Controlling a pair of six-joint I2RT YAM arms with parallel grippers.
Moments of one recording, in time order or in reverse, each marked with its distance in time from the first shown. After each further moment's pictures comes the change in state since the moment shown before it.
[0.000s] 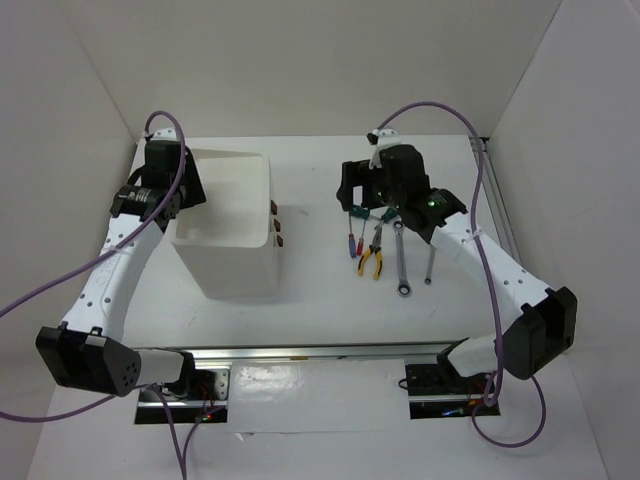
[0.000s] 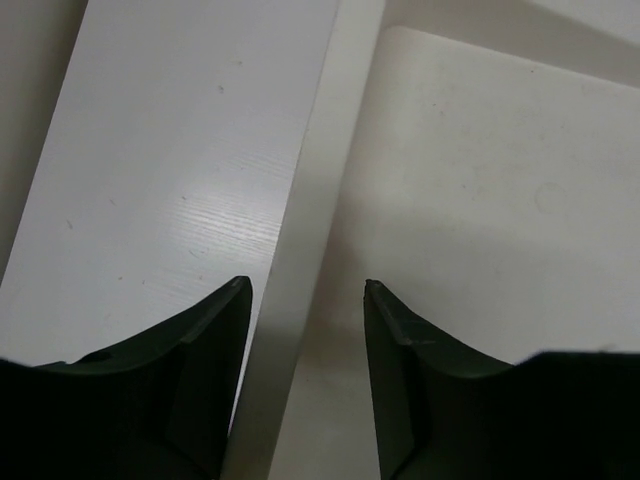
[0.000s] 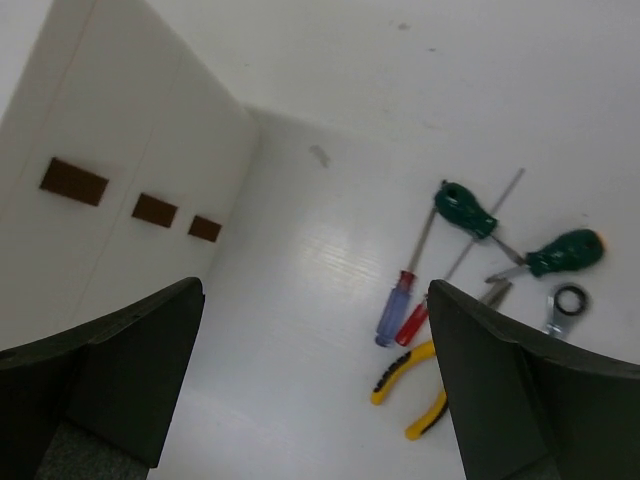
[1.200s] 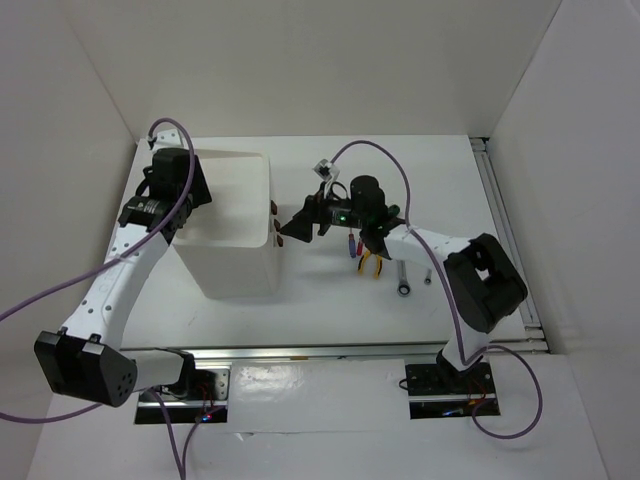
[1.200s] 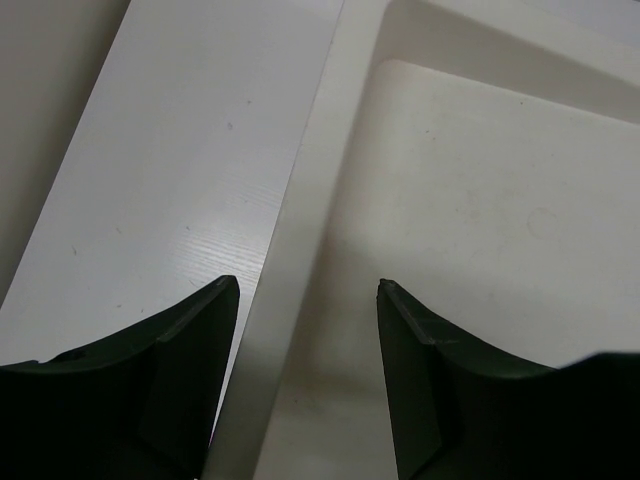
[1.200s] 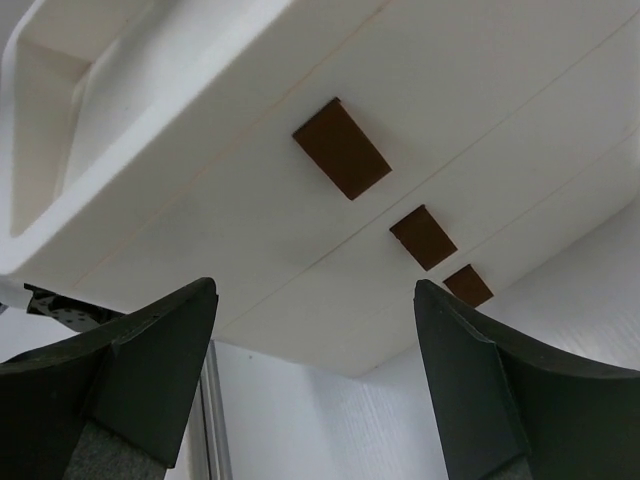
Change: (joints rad) left arm -0.053 -0.042 -0.106 0.140 -0.100 -0.005; right arm 0.070 0.312 -0.304 0.945 -0.732 0.217
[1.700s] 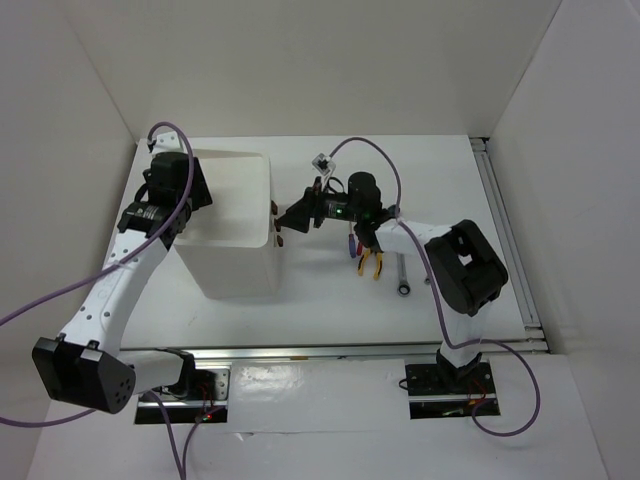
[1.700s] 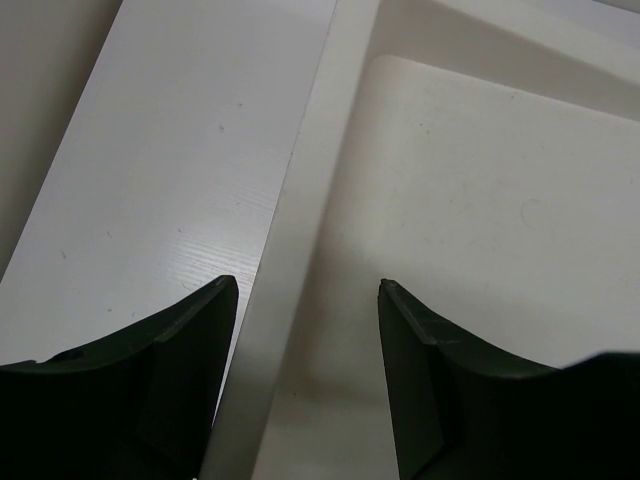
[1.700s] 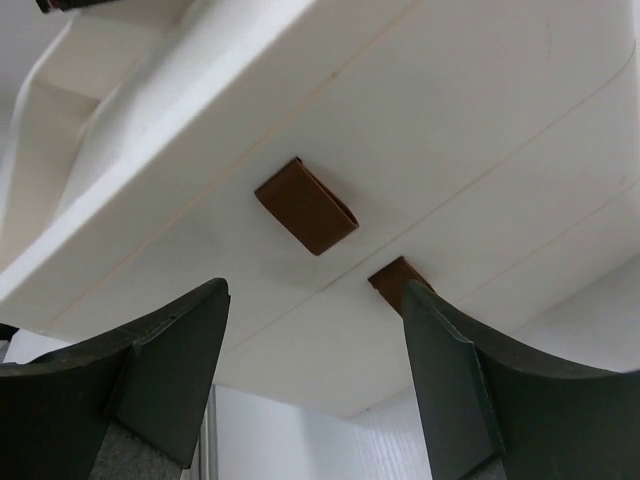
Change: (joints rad) left arm -0.002 -0.035 -0.044 0.041 0.014 0.000; right arm -0.022 0.157 0.059 0.191 -0.072 0.096
